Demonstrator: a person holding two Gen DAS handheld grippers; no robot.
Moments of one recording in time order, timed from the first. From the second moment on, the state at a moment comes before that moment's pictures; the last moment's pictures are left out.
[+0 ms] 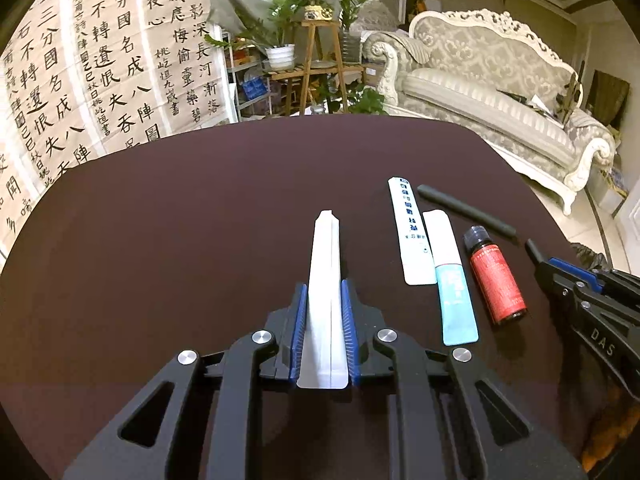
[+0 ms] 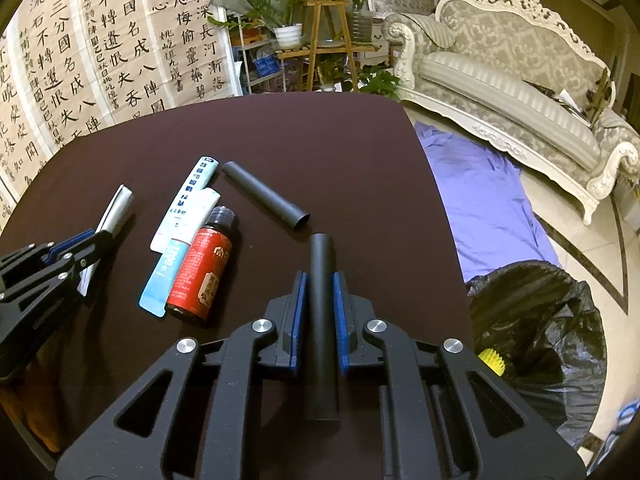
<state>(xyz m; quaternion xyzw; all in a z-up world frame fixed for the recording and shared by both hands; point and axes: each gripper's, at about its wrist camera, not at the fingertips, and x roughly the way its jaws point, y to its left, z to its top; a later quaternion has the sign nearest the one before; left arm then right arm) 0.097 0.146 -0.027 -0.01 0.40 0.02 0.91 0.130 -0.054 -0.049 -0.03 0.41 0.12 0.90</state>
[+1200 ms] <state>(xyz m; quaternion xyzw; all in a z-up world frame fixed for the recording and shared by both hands) 0.046 0.024 0.010 0.00 0.32 -0.08 0.94 0.033 -0.173 -0.013 0.00 0.34 0.01 0.94</state>
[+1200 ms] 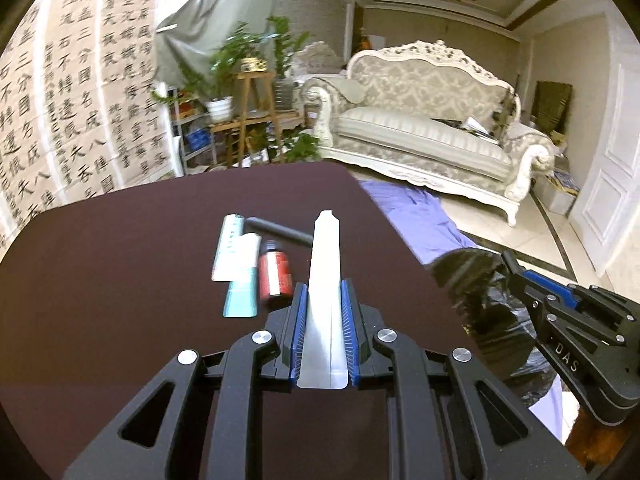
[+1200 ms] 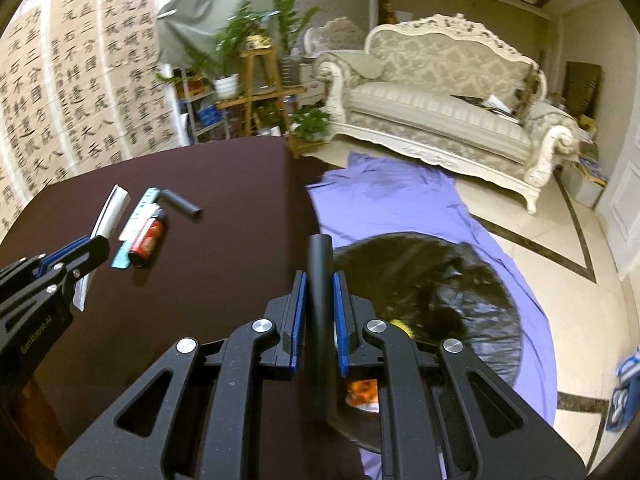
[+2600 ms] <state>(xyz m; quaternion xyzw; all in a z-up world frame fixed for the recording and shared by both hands) 0.068 -0.091 -0.018 0.09 0.34 -0.10 0.93 0.050 -0.287 -0.061 0.07 0.36 -0.09 0.92</state>
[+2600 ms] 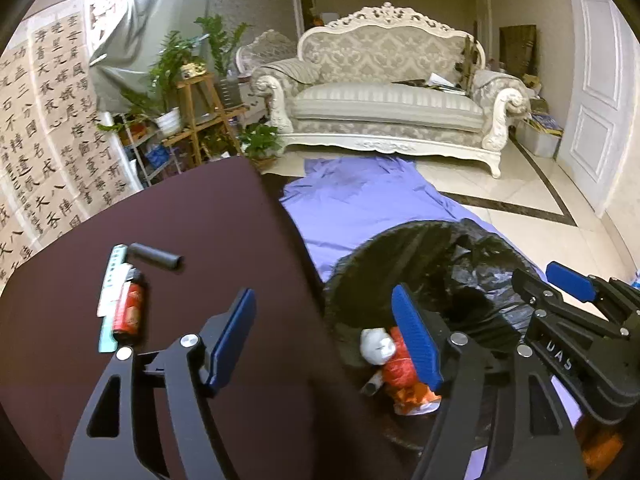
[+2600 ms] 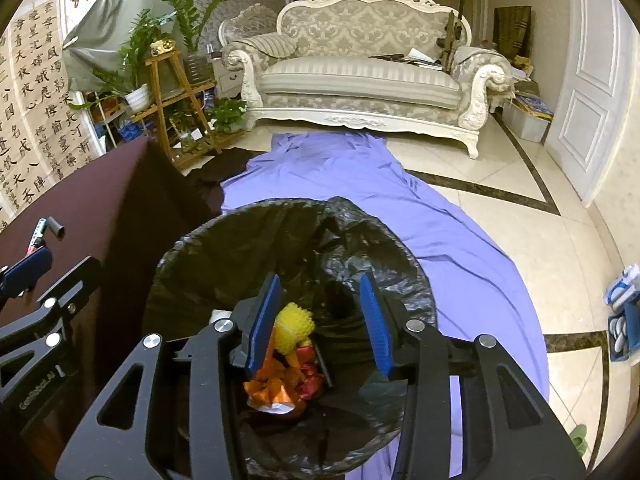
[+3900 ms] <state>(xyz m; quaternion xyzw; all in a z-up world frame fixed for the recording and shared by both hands) 0.069 0.153 -0.021 0.00 0.37 0.12 0.92 0.132 -0.001 -0.037 -0.05 0.39 0.16 0.91</state>
